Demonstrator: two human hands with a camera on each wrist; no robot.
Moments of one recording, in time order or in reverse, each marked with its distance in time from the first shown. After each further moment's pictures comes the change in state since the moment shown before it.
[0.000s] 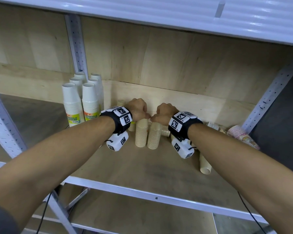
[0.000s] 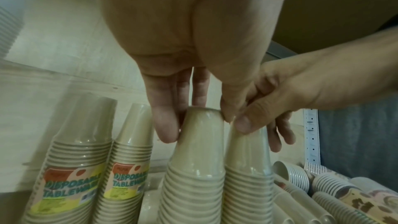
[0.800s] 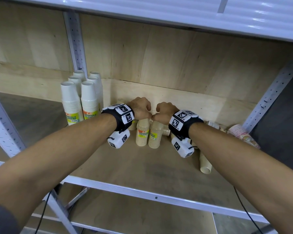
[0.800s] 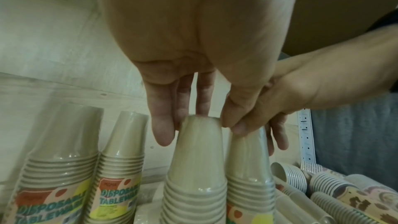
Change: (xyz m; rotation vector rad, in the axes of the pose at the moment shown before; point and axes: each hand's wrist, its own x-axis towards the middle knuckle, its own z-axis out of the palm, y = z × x) left_hand 0.001 0.010 -0.002 0.047 -0.047 0.071; right_hand 0.004 0.000 0.001 -0.018 -0.004 -0.008
